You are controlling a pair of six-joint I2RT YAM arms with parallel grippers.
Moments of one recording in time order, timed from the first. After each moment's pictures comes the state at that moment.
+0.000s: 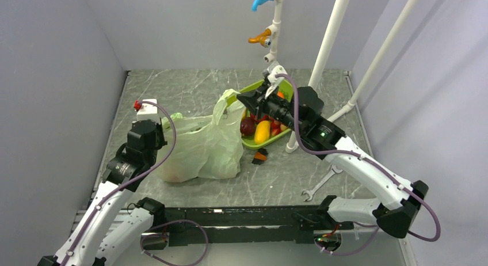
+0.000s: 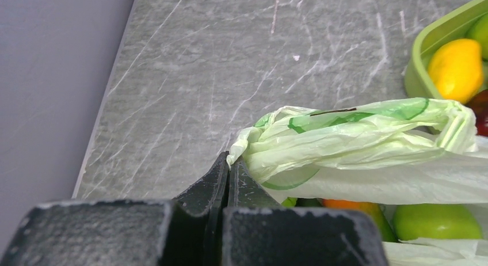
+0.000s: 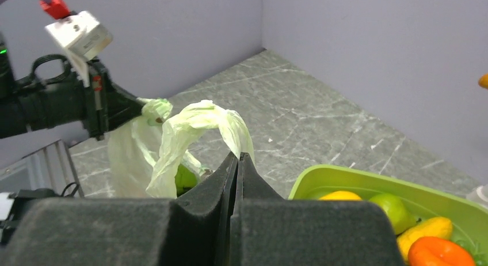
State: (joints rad) left arm -0.39 0.70 0.82 -0.55 -0.52 -0.15; right arm 0.82 1.19 1.25 -0.02 -0.10 0.07
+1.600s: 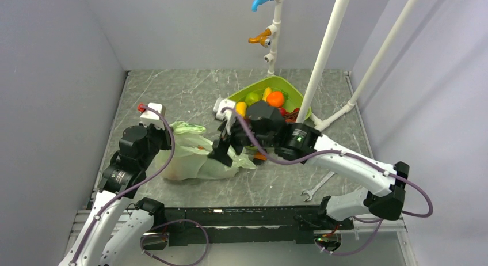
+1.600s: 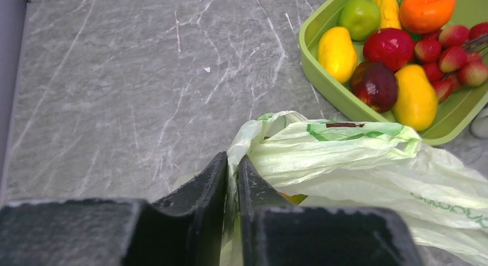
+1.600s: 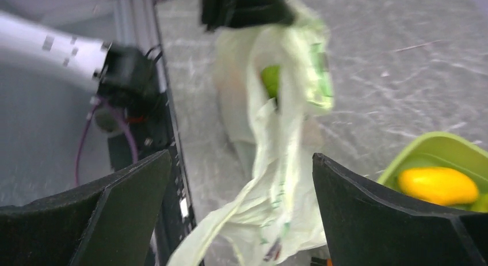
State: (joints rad) left arm -0.33 0.60 0.77 -0.47 -0.11 -0.10; right arm 1.07 1.31 1.41 -0.40 -0.20 -0.02
